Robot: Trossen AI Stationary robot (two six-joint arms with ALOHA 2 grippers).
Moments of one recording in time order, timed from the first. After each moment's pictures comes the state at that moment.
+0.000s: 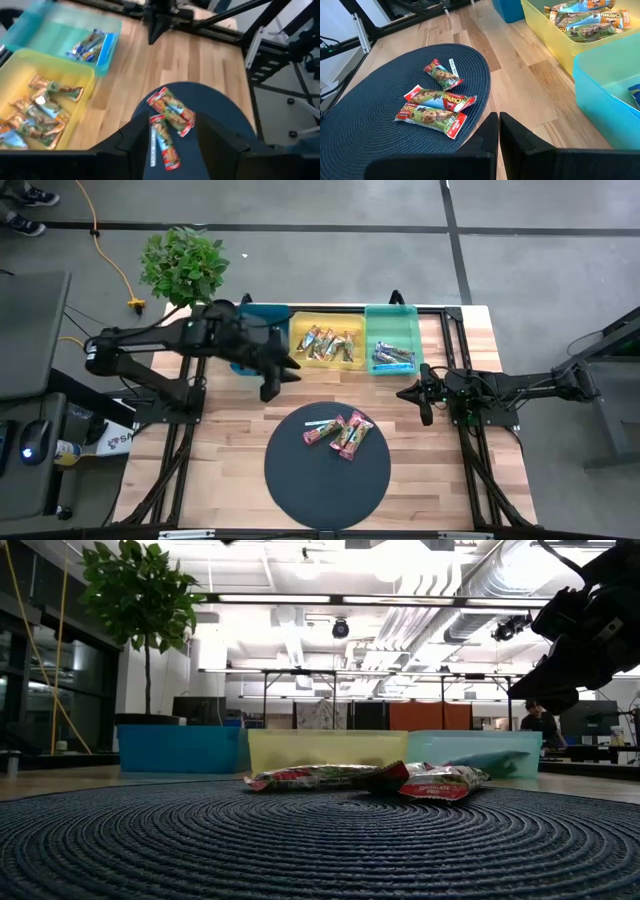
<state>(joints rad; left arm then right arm) 0.01 1.31 1.49 -0.81 0.05 -0.23 0.01 0.33 0.08 -0.15 0.05 0.36</state>
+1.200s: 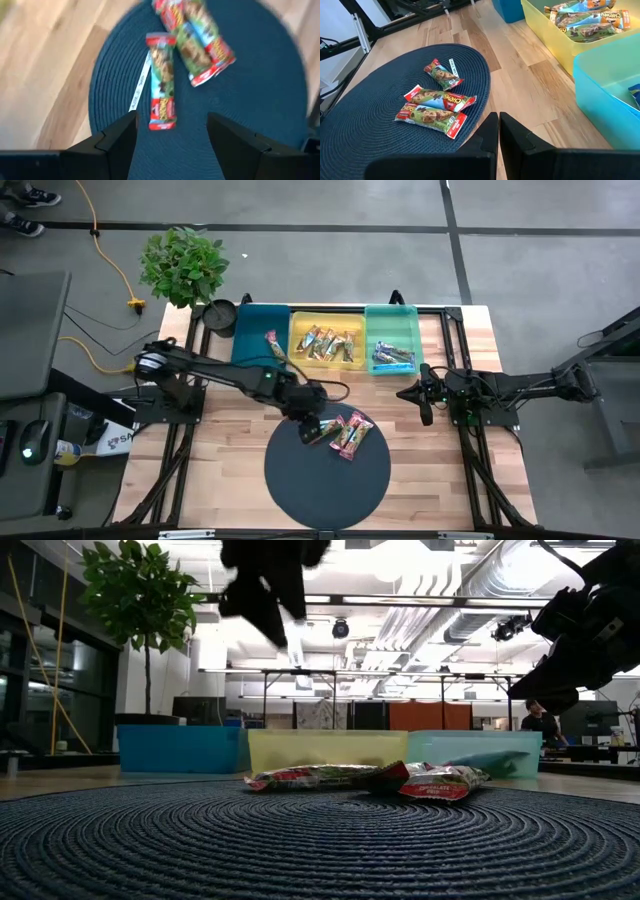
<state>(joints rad) -0.17 1.73 1.50 -0.86 -0.04 -0.63 0.01 0.33 0.08 -0.15 0.05 0.36</state>
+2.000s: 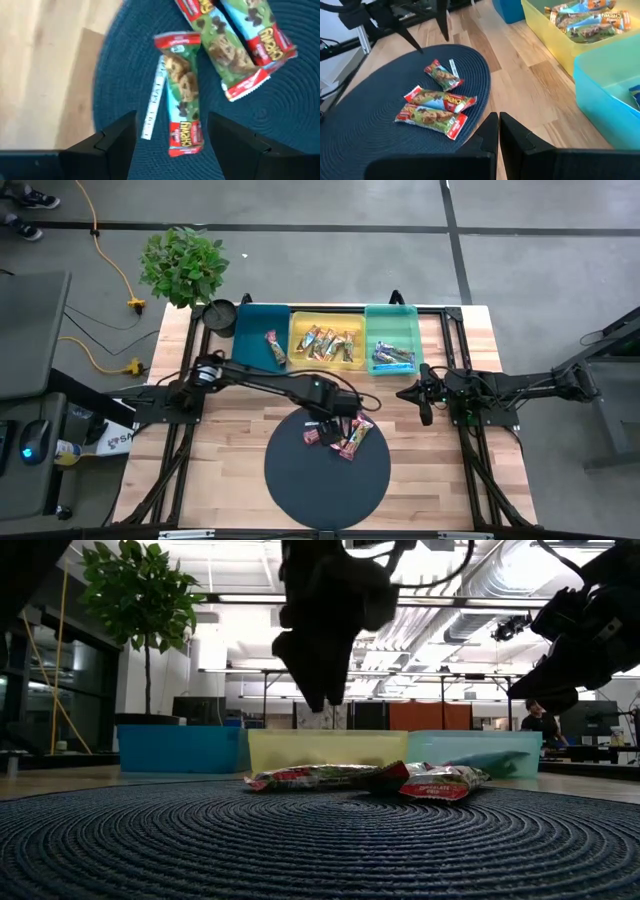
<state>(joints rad) -0.14 2.14 1.91 -1.14 -0.04 -0.48 0.01 0.34 0.08 -0.14 0.05 0.36</state>
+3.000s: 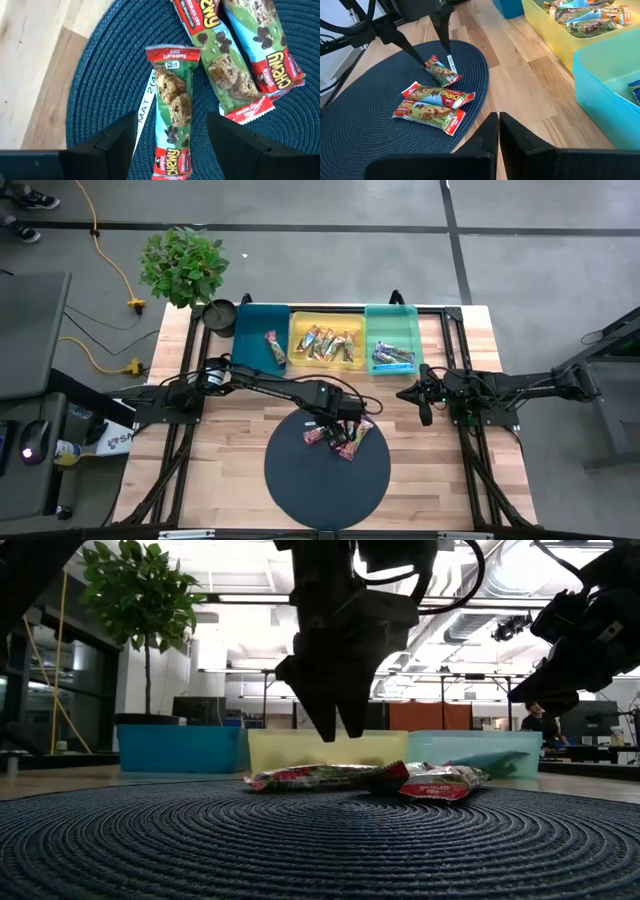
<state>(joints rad) -0.14 2.21 1.90 -1.06 -0.04 -0.59 0.01 0.35 0.08 -0.15 0.05 0.36</state>
